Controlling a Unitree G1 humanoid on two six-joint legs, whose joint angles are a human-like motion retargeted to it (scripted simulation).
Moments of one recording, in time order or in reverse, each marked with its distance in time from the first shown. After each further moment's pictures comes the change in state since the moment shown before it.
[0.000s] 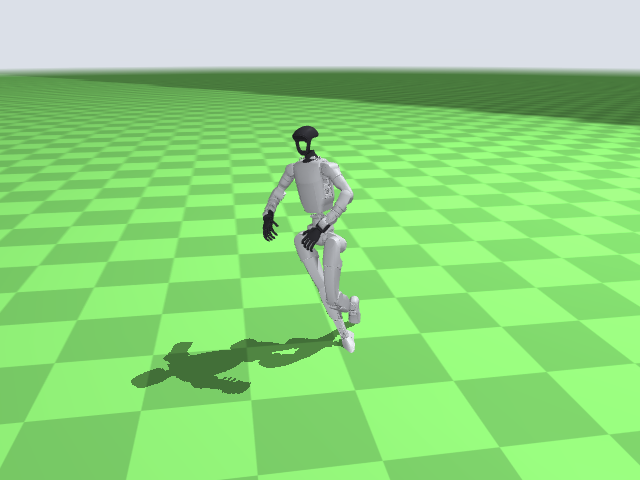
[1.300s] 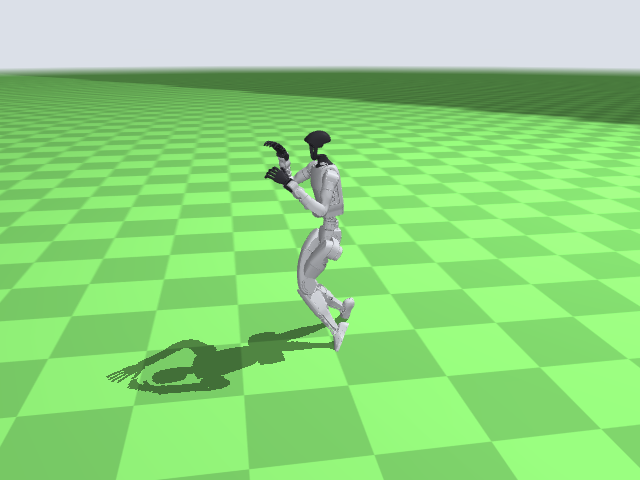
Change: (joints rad) left arm -0.427 -0.266 0.749 -0.852 0.042 0.185 -0.075; right arm -0.810 0.180 -0.677 -0.822 -0.486 0.310 0.220; waist 0.110 -0.096 0.225; left_leg -0.125 -0.499 -0.037 0.046 0.000 -0.038; right_leg -0.433 -0.005 -0.579 1.003 0.000 0.000
